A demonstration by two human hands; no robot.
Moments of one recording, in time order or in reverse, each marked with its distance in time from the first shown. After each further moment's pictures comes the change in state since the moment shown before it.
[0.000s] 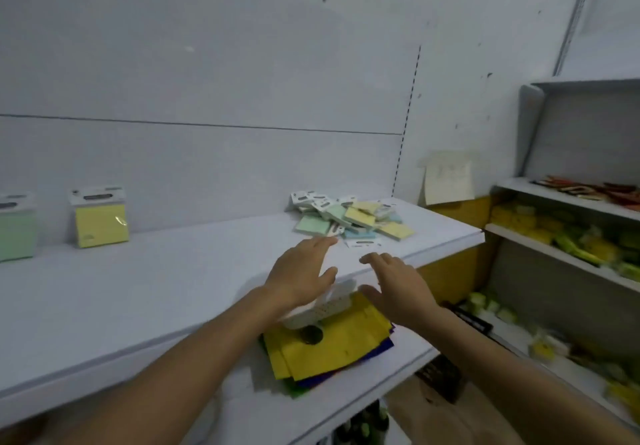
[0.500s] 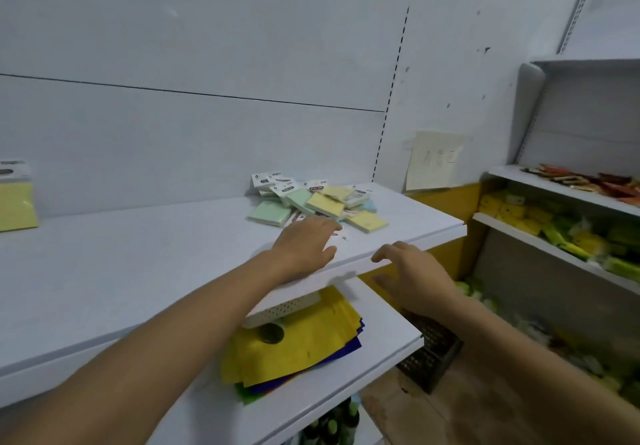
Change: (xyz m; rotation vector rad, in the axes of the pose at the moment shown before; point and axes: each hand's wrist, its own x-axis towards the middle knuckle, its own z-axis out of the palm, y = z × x) left_hand 0.116 0.024 0.076 0.143 -0.150 0.072; right_hand 0.025 0.121 -0.008 0.003 -0.084 0.062
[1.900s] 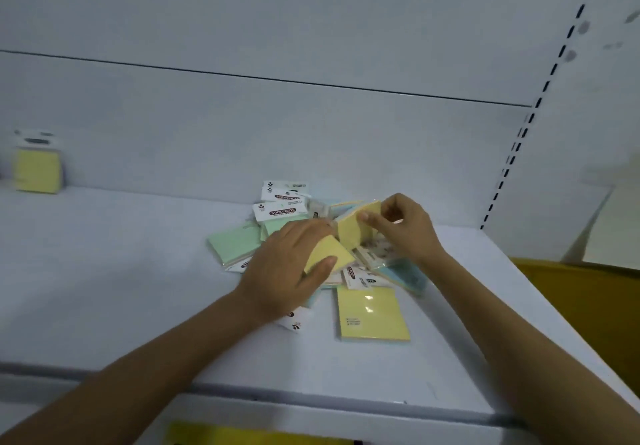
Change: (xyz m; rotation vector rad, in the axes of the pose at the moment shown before) left_hand 0.137 -0.014 0.071 0.108 0.478 -0.410; right_hand 0.352 0.118 0.097 0.996 -0.074 -0.348
